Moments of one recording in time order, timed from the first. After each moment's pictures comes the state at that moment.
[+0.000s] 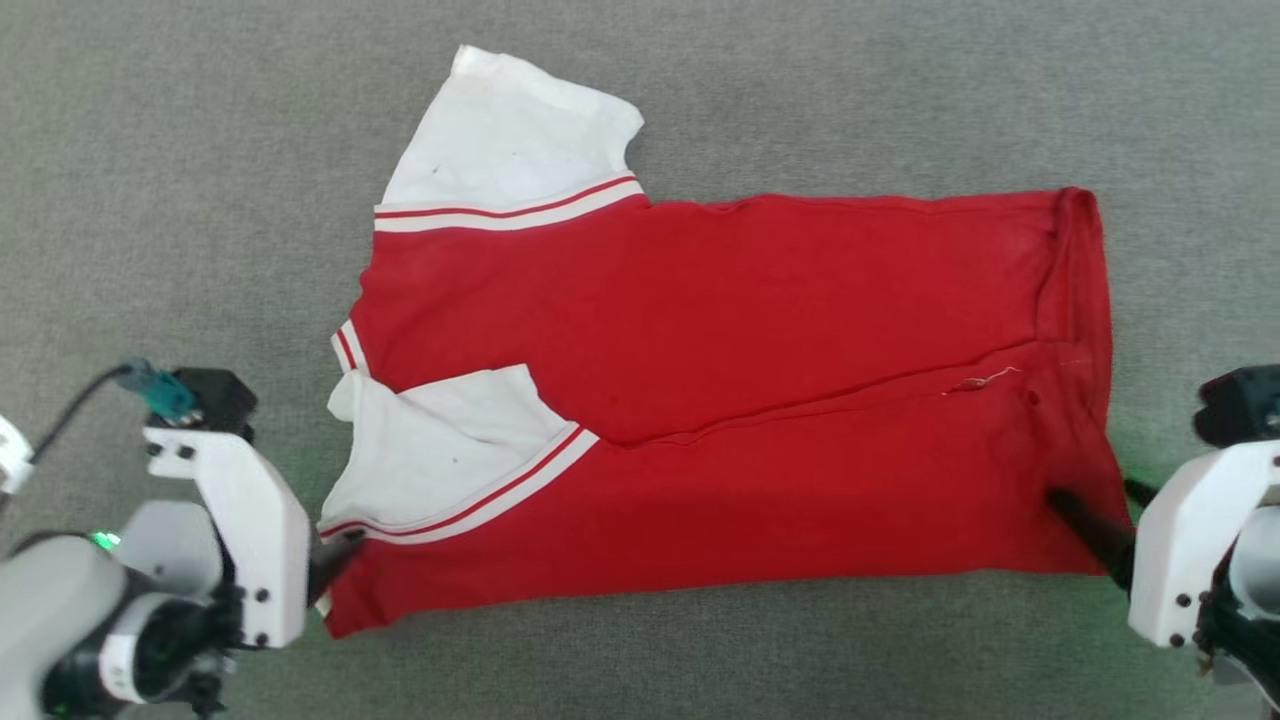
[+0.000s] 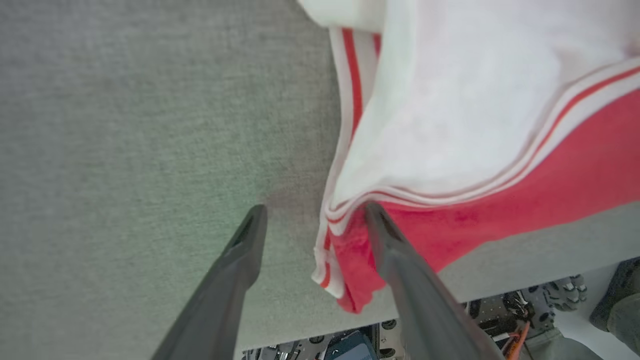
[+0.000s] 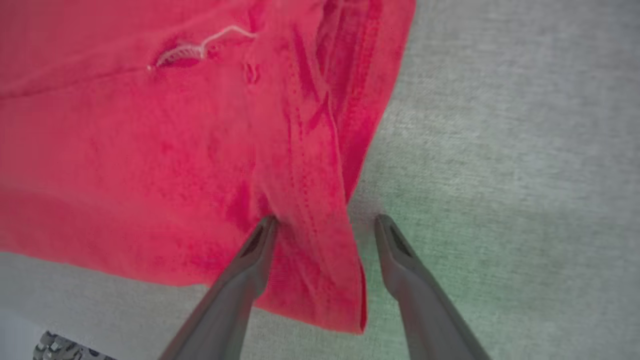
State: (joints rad) left arm -0.55 1.00 -0.92 -0.15 -1.29 0.43 0.62; right arm -0.10 -0.23 -0.15 -0.25 0.43 0.13 1.07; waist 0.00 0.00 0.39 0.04
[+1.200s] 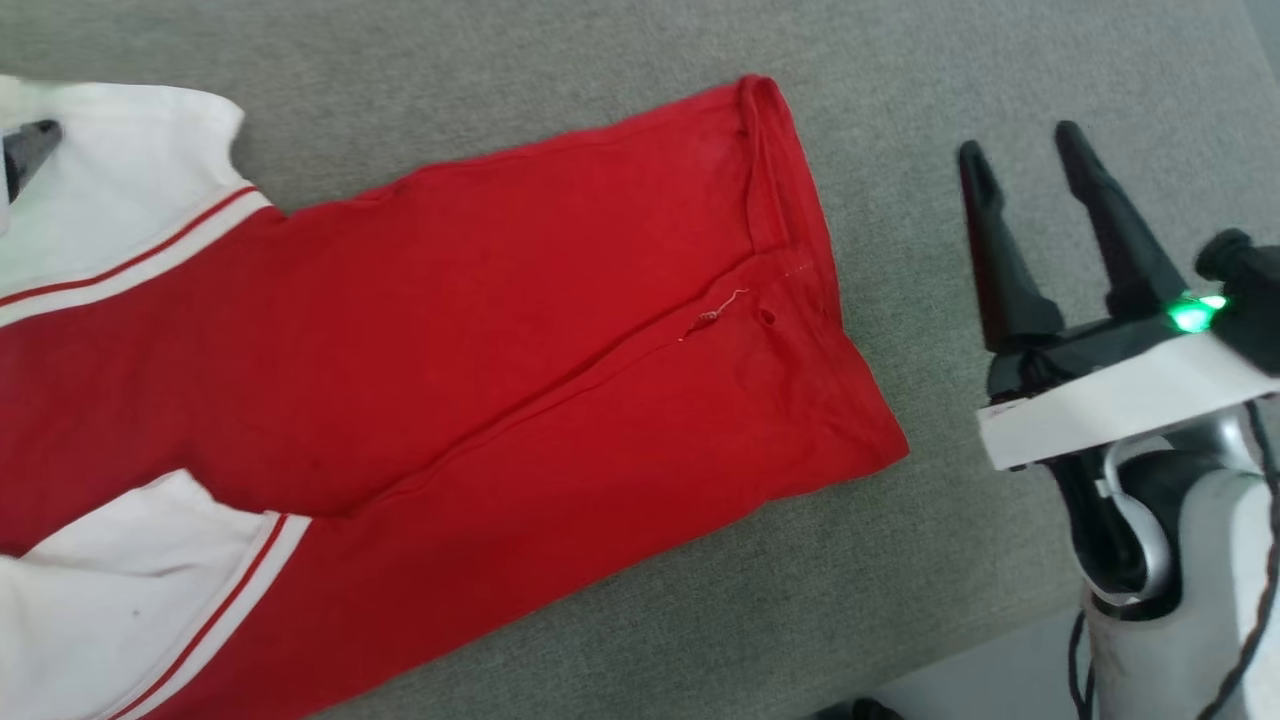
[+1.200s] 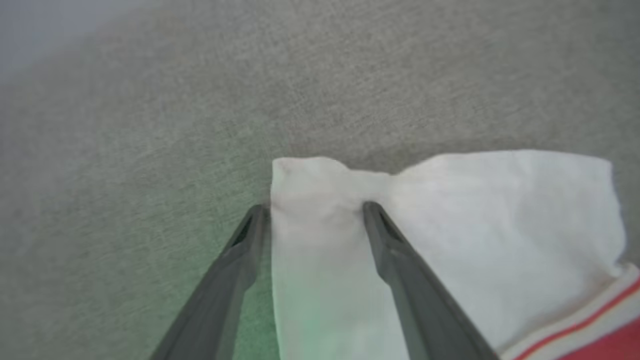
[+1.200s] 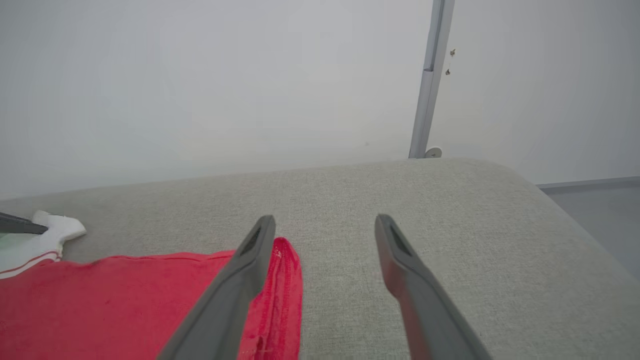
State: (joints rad) left arm -1.17 0.94 -0.85 0.48 -1.01 0.08 0.73; right arm -0.35 -0.05 0.04 -0.21 0.32 0.13 0.16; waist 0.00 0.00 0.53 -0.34
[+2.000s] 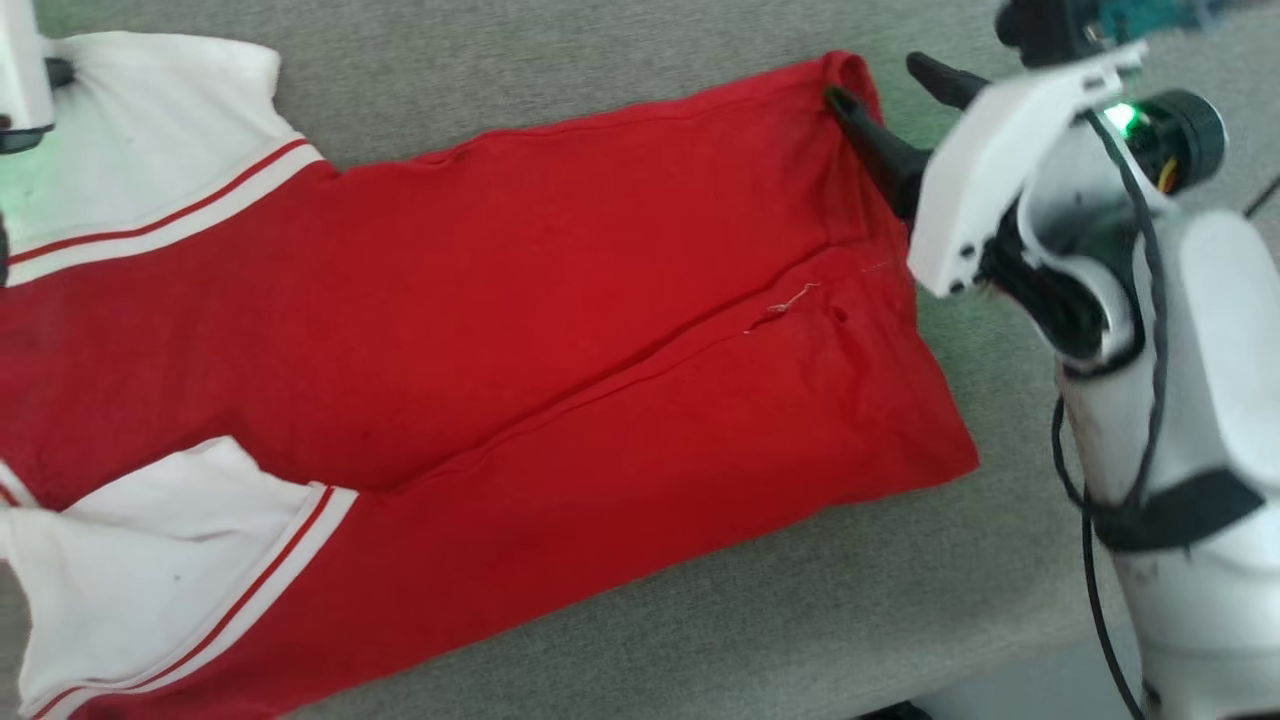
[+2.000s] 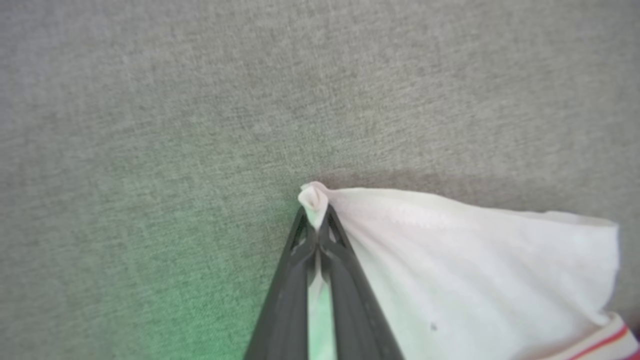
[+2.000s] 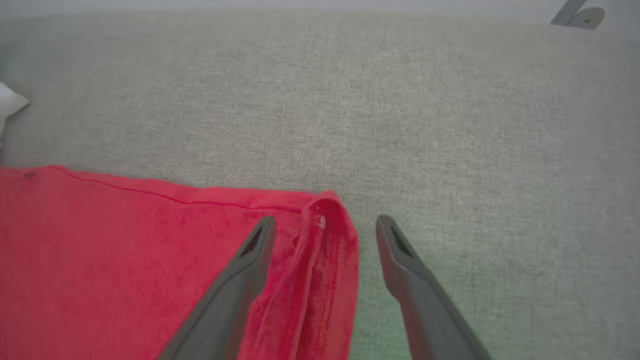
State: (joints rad) left arm -1.31 0.78 -0.84 0.67 -1.08 0.09 0.90; right arm -0.78 -0.14 0.19 0.18 0.41 0.13 0.63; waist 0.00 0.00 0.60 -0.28
